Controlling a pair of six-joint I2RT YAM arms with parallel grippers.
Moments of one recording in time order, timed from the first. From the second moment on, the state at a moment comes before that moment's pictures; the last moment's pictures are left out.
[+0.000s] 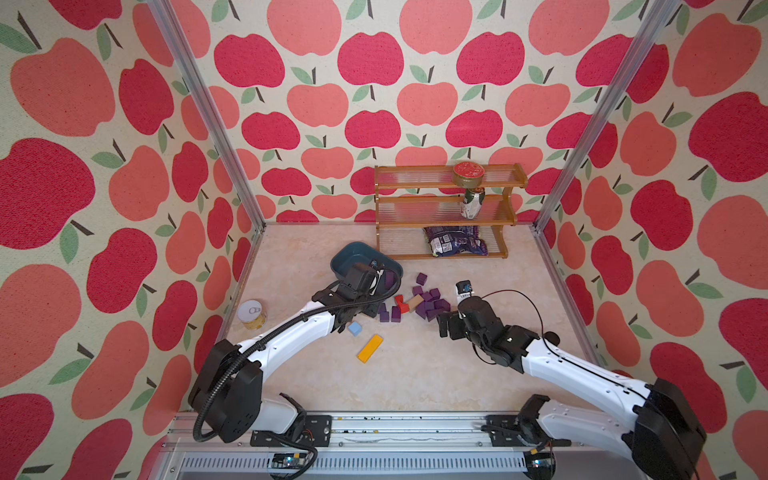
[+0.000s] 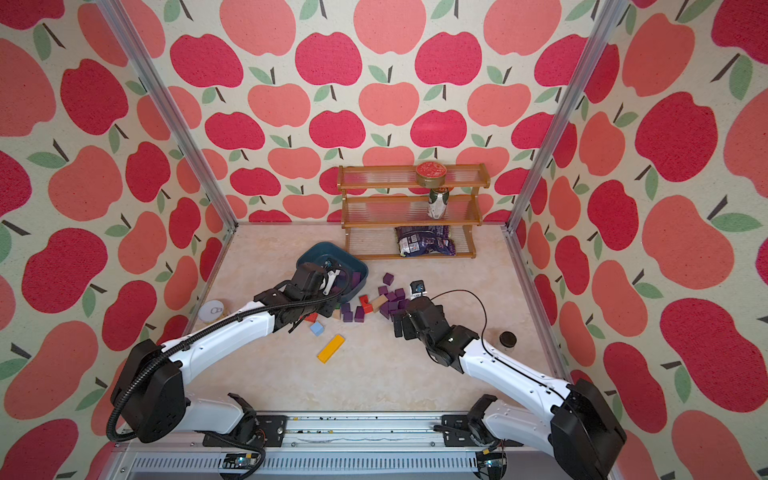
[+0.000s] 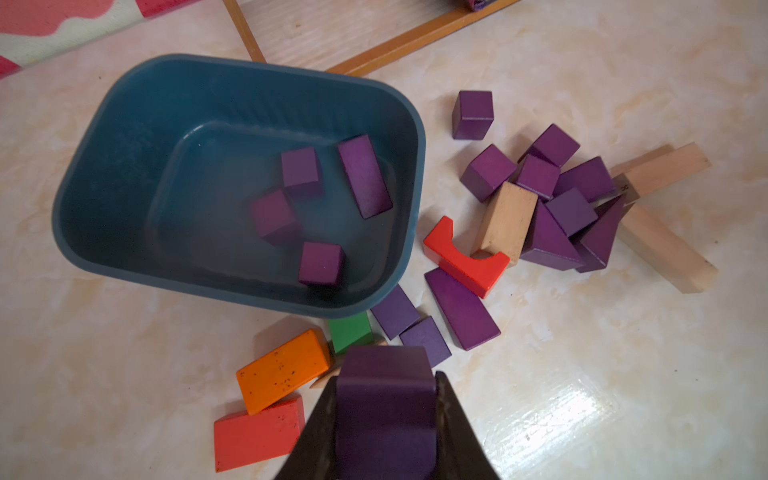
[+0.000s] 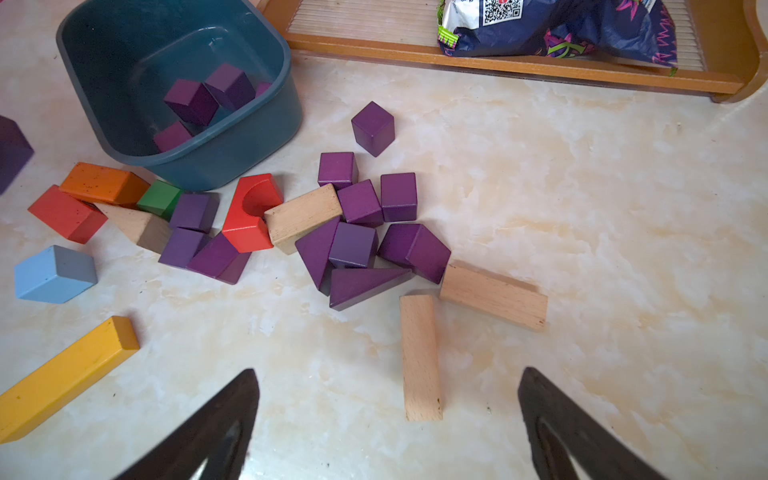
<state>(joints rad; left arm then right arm) -0.62 1.40 0.98 -0.40 -0.10 -0.09 0.83 1.11 0.62 -0.27 0.32 0.38</state>
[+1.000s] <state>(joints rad) -0.34 2.13 1.70 -0.47 -0.05 -0.07 0.82 1.22 0.64 -0.21 0.20 0.33</state>
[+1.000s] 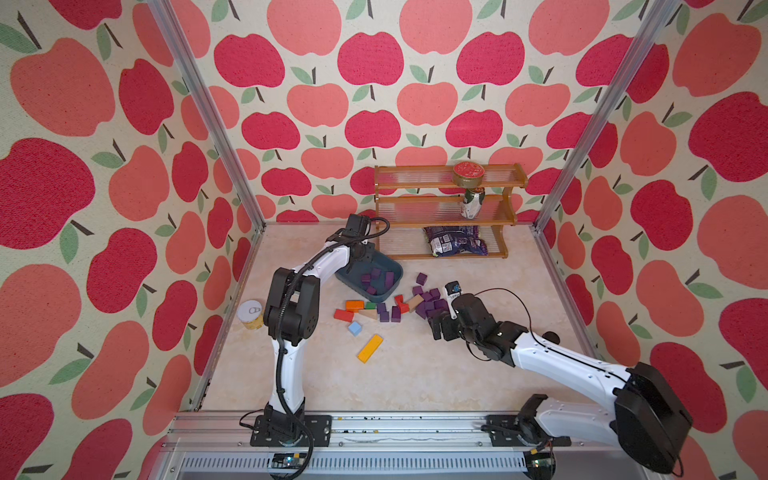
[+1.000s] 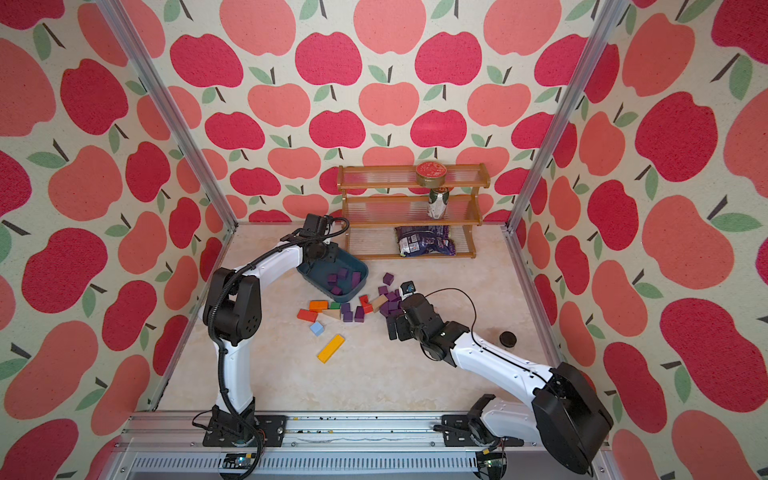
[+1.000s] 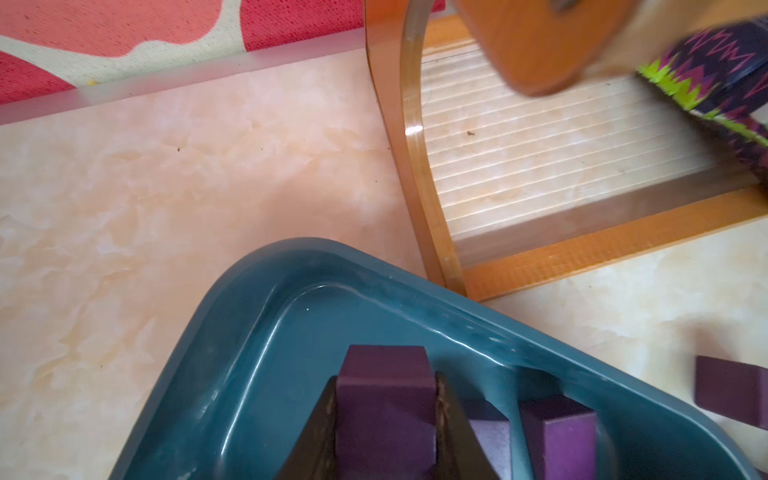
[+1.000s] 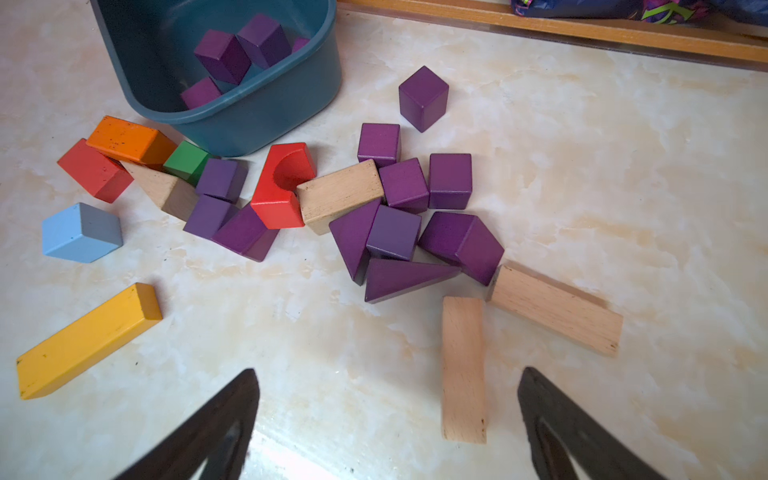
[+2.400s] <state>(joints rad) -0.58 0.76 0.44 -0.15 -0.27 -0.22 0.91 1.78 1.17 -0.35 -0.07 0.41</state>
